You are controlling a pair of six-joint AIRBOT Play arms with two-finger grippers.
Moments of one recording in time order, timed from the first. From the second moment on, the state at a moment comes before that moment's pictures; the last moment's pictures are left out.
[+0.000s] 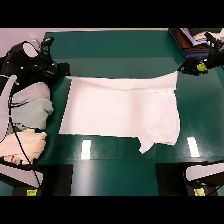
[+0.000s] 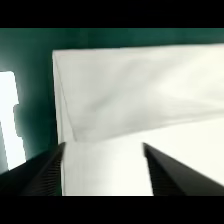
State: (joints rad) left arm -0.04 -1.64 1.66 1.27 -1.12 -1.53; right arm -0.29 -1.61 1.68 -1.05 1.32 1.35
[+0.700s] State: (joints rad) left arm 0.06 -1.17 0.92 1.33 -1.24 -1.53; right arm -0.39 -1.15 1.15 -1.06 1.48 1.31
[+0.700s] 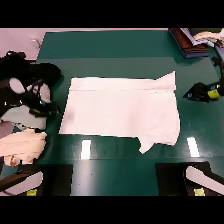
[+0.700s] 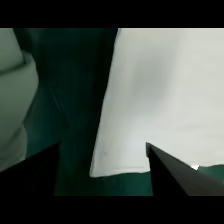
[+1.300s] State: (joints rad) left arm 0.07 -1.07 0.59 1.14 -1.07 -1.48; right arm -0.41 -0.98 1.04 -1.00 1.44 1.31
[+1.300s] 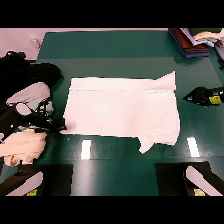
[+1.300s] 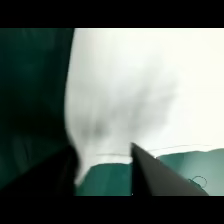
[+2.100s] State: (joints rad) left arm 0.07 -0.96 0.67 1.10 -1.10 -1.45; right arm -0.58 -1.10 0.57 -1.12 1.39 1.31
